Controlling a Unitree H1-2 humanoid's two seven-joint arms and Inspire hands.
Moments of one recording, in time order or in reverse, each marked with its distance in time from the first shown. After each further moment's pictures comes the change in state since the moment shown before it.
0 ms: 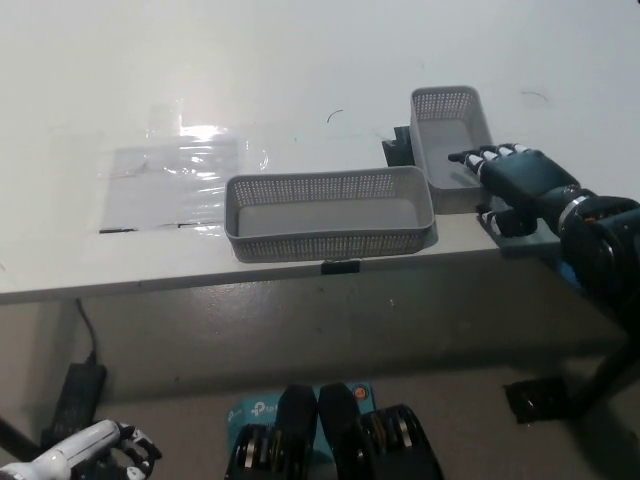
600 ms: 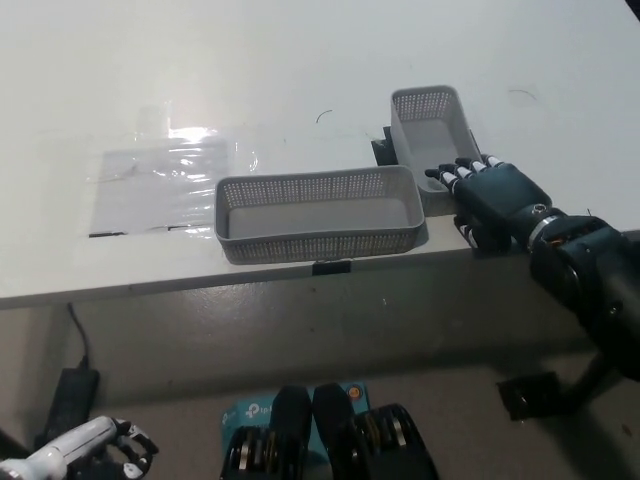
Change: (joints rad) left_arm -0.002 0.006 0.007 -0.013 0.017 0.000 -0.007; right_arm 0.003 0.029 0.067 0.008 -0.127 0.002 -0.039
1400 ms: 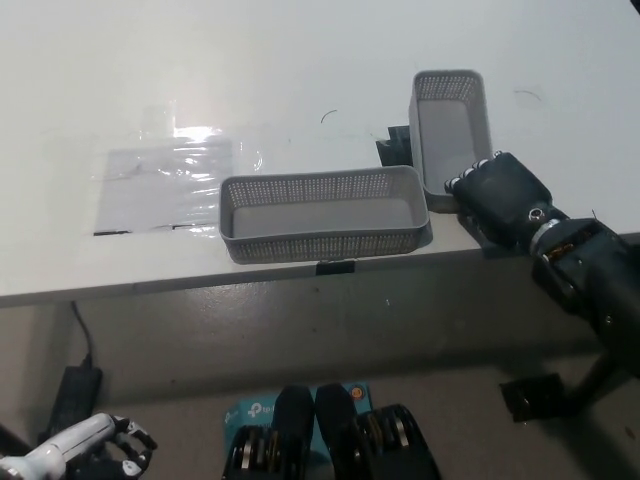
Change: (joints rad) left_arm -0.003 0.000 0.003 0.000 0.001 0.000 0.000; right_arm -0.006 -0.022 0.064 0.067 -0.174 -0.075 -0.233
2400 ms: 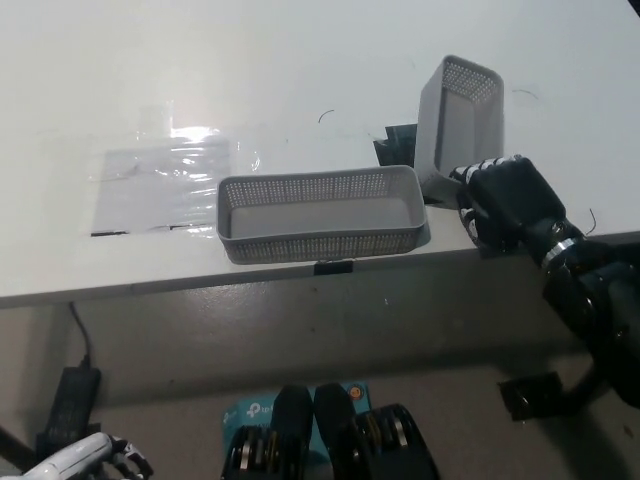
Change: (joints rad) left_arm 0.044 0.000 0.000 0.000 -0.002 0.000 0.001; right_arm 0.096 0.070 -0.247 0.012 0.153 -0.108 -0.148
